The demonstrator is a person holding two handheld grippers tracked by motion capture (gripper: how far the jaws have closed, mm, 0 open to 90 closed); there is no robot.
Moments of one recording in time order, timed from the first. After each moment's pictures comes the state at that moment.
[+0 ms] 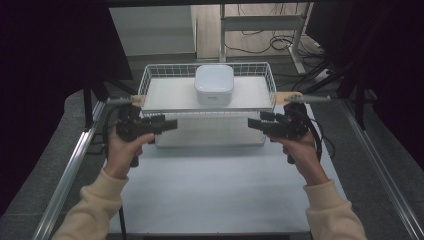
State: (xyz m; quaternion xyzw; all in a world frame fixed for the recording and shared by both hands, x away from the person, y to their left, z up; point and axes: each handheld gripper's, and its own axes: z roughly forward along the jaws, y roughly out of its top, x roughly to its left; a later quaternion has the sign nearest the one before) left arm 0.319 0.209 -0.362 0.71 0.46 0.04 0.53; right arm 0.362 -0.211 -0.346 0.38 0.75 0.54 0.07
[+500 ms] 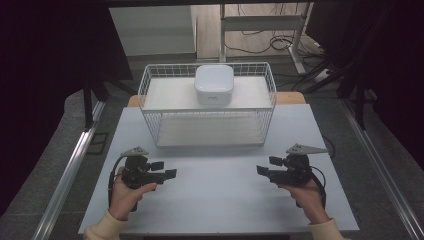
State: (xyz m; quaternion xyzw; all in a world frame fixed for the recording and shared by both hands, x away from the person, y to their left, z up) left arm 0.270 0.209 -0.475 0.75 0.49 0.02 0.45; right arm 0.306 -0.244 -0.454 0.41 0.78 0.47 0.07
